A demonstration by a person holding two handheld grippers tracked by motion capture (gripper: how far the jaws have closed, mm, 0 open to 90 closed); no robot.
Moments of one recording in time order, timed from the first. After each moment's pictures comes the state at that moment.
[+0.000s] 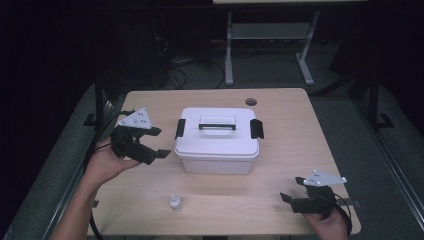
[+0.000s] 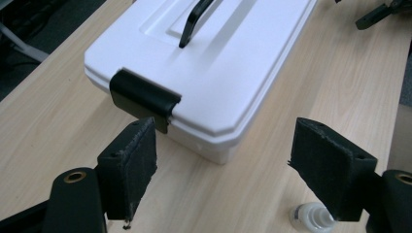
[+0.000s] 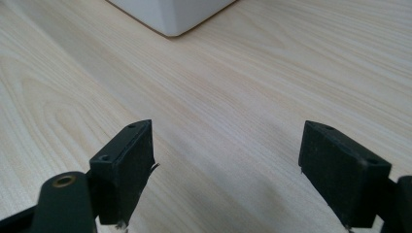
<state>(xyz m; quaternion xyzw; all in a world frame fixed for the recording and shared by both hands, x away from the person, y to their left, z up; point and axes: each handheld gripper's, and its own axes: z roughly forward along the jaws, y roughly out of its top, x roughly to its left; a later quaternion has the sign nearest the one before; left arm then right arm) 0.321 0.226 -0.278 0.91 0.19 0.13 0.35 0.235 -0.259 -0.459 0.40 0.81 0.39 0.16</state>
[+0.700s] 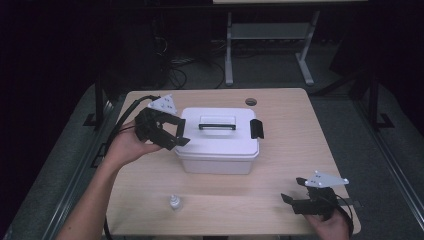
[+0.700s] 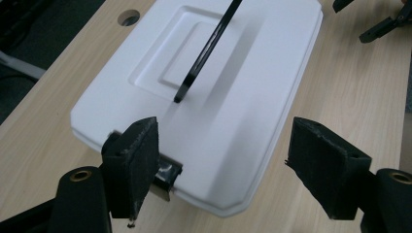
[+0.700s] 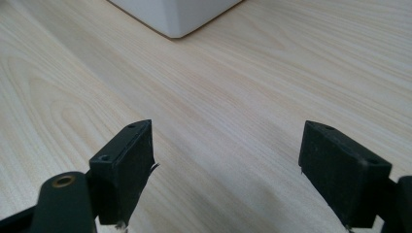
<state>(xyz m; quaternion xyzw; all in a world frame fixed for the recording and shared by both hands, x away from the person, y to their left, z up) 0.355 0.177 -0.268 0.92 0.16 0.11 0.33 0.232 -0.261 -0.457 0.40 0.81 0.39 0.16</state>
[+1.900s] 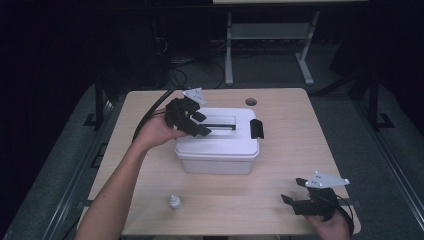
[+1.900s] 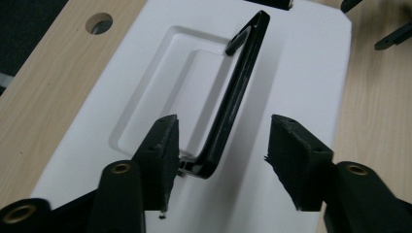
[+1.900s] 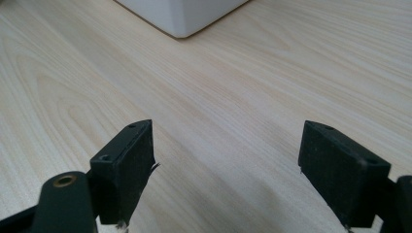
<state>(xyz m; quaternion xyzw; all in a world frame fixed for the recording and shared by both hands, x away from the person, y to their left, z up) 0.406 0.122 -0.286 0.94 0.13 0.07 0.30 0.232 -0.262 -0.458 0.39 0.82 0.40 0.15</state>
